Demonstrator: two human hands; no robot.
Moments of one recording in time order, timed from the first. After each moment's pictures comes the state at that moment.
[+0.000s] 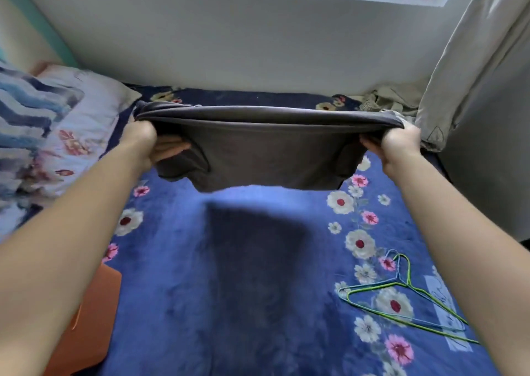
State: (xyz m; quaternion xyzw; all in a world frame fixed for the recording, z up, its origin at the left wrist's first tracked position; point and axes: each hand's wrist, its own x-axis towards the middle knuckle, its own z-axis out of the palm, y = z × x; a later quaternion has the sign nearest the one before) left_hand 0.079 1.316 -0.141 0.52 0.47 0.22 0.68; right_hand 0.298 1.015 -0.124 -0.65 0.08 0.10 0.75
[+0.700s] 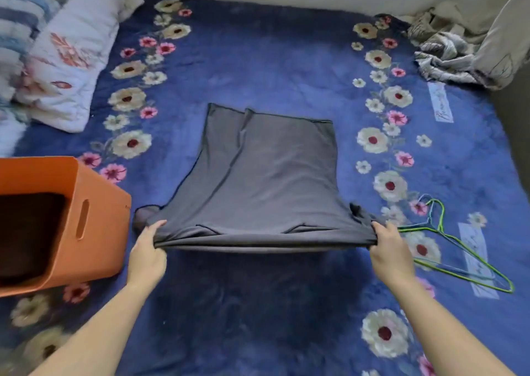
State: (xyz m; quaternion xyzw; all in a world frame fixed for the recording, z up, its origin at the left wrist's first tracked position) left_hand -0.163 1.190 -0.427 0.74 0.57 0.06 0.36; right_hand 0.118 0.878 -0.396 -0.97 -0.15 0.17 0.09
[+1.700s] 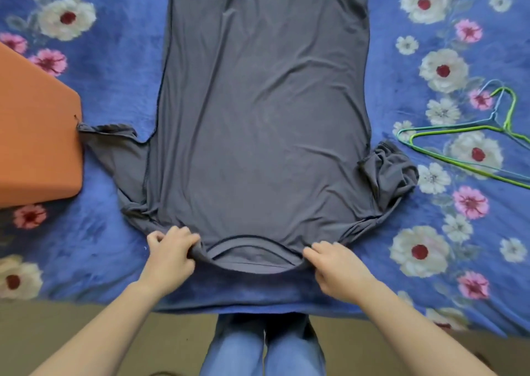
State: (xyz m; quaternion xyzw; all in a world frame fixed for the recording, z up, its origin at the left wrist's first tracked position) left_hand -0.259 1.080 -0.581 0.93 0.28 -0.17 0.19; right_hand -0.055 0.814 -0.586 -0.77 -0.61 0.21 0.02
